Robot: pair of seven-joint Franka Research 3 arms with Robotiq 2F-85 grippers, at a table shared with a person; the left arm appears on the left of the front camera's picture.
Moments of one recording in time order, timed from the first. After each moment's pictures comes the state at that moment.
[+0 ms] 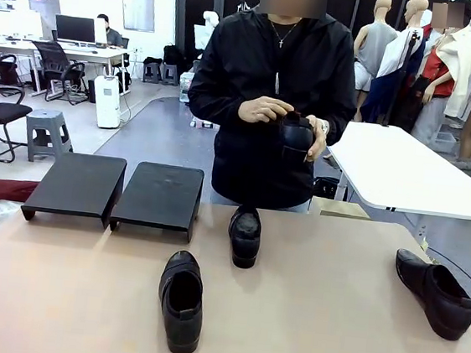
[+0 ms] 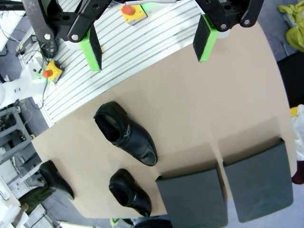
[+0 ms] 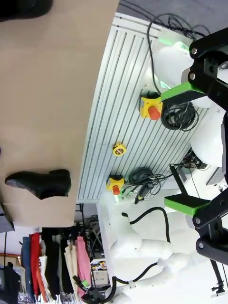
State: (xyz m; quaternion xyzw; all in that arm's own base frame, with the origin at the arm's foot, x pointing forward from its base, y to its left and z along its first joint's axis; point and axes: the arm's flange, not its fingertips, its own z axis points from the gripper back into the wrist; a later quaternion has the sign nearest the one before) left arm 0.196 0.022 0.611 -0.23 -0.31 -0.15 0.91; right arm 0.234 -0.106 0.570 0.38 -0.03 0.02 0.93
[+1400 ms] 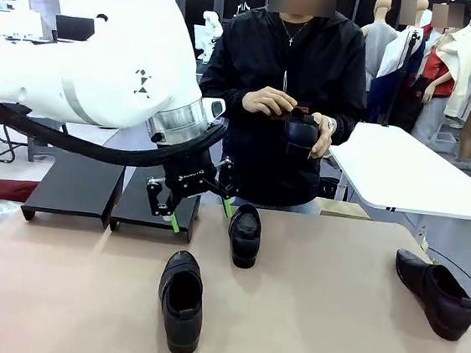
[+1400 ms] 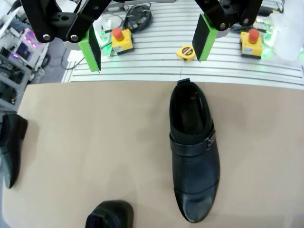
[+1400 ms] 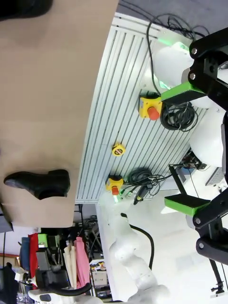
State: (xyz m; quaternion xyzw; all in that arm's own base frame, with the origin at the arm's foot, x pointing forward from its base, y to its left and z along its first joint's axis) left arm 0.359 -0.337 0.539 -0.14 -0.04 0.12 0.98; right arm 0.233 -0.105 0.571 0.37 -0.03 0.02 0.93
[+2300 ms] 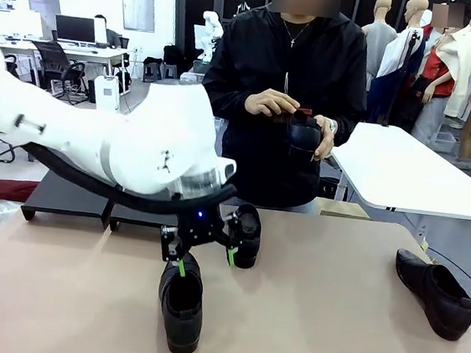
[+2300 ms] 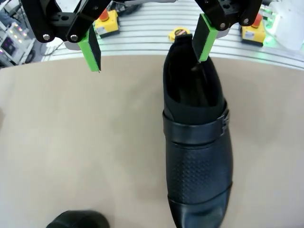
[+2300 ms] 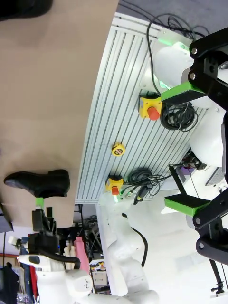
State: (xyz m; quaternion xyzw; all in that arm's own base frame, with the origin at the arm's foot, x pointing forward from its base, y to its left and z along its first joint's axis) left arm 0.378 -0.365 0.428 -0.09 -0.01 0.12 0.99; right arm 0.233 -0.105 0.571 0.37 -0.03 0.02 0.93
